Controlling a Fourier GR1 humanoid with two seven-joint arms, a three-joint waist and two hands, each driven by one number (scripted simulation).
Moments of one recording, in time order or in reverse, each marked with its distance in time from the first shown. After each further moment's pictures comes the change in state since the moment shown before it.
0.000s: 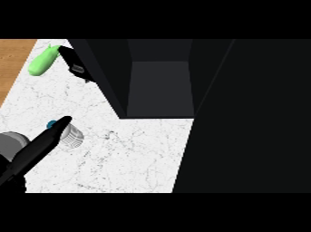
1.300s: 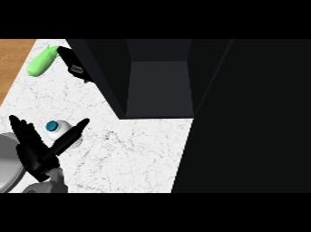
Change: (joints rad) left arm -0.079 -0.092 0.226 0.657 0.724 -0.136 -0.872; right arm -0.043 -0.074 0.085 0.001 0.026 -0.126 0.025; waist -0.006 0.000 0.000
